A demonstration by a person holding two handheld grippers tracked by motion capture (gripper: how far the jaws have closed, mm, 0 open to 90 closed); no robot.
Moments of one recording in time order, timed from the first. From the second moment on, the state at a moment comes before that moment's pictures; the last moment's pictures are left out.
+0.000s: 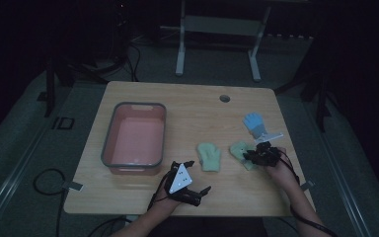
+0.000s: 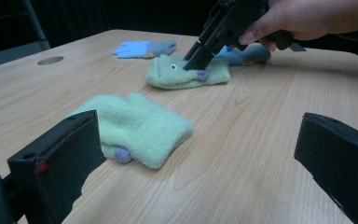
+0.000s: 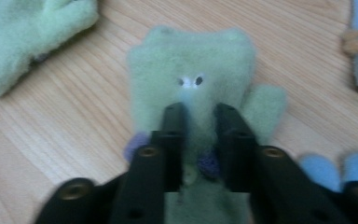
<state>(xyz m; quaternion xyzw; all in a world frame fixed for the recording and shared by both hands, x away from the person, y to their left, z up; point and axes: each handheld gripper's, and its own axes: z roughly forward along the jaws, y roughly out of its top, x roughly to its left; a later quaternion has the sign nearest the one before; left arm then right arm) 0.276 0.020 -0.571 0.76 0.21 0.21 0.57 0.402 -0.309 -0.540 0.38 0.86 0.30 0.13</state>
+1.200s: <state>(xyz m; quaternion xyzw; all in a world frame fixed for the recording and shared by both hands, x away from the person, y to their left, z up) 0.275 0.019 -0.571 0.76 0.21 0.21 0.57 0.359 -0.270 -0.531 0.60 0.71 0.31 0.21</state>
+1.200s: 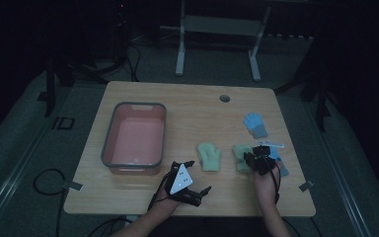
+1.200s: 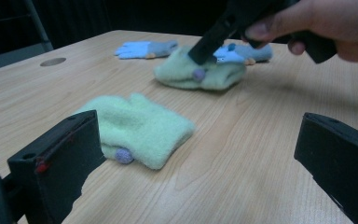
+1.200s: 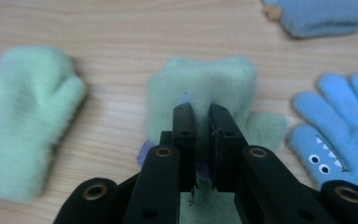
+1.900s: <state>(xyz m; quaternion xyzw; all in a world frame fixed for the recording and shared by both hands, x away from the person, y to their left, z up) 0.275 0.019 -0.572 0.76 0.21 0.21 0.57 0.371 -0.290 -0.516 0.44 0.82 0.32 0.19</state>
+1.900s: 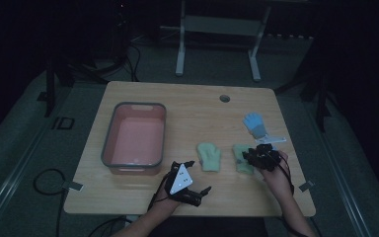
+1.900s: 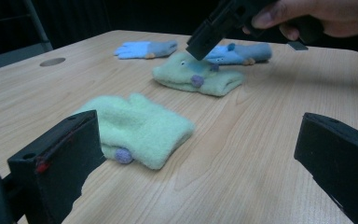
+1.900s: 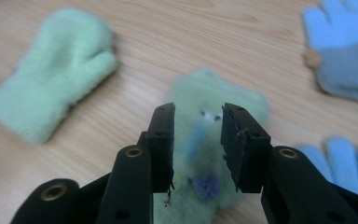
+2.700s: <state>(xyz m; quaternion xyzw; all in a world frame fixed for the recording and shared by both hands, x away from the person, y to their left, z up) 0.275 0.019 -0.572 0.76 0.21 0.21 0.57 0.372 -0.288 -0.545 0.45 0.82 0.30 0.19</state>
